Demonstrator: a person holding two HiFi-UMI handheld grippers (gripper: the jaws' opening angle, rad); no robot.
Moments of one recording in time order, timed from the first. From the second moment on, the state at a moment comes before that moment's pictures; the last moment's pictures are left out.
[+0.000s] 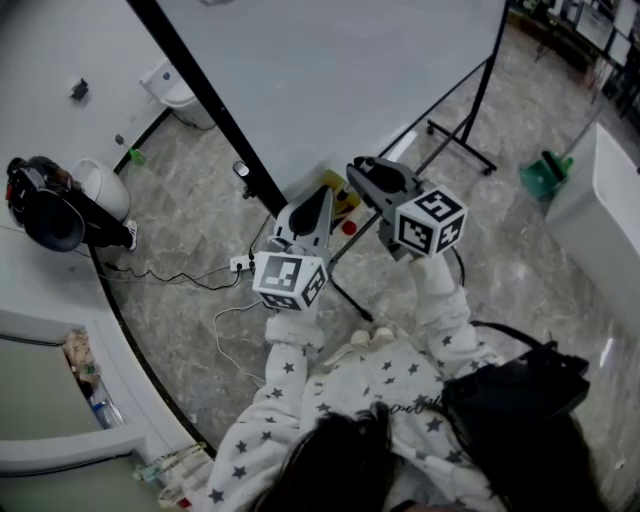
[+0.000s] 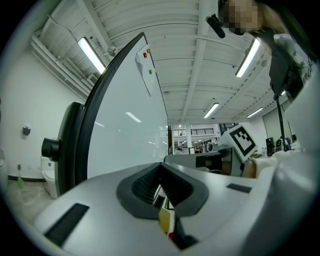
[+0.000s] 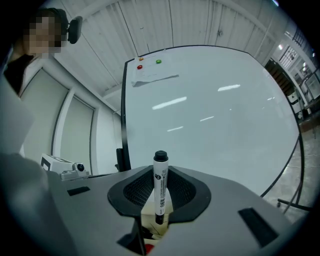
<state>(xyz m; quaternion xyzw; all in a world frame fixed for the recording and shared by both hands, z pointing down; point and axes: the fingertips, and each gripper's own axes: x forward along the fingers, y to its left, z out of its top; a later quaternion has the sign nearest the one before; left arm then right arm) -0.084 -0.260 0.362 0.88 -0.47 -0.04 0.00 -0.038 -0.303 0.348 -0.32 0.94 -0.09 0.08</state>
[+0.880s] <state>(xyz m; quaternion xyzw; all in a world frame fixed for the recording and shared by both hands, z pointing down) -0.060 -0.263 0.375 0.89 -0.45 -0.03 -0.01 -0.047 -0.317 0.418 -0.32 0.94 -0.04 0.04</state>
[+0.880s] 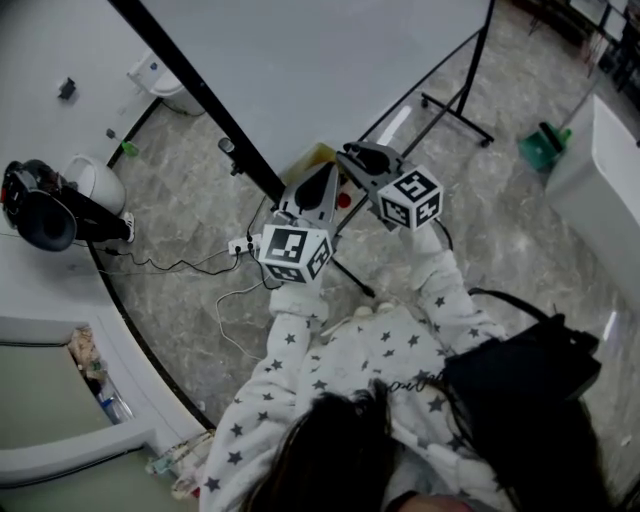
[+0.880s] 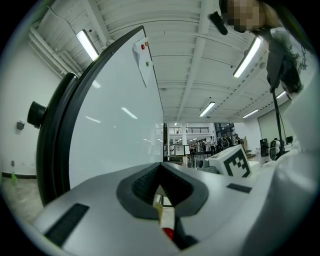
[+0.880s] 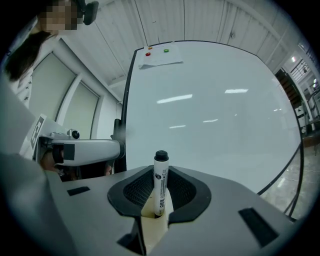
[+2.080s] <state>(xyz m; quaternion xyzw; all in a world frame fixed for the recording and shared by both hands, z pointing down) -0.055 -0.250 0.339 0.90 -0.44 -0.01 -0.03 -0.032 -0.277 0.335 -0.31 0.95 0.04 0.02</state>
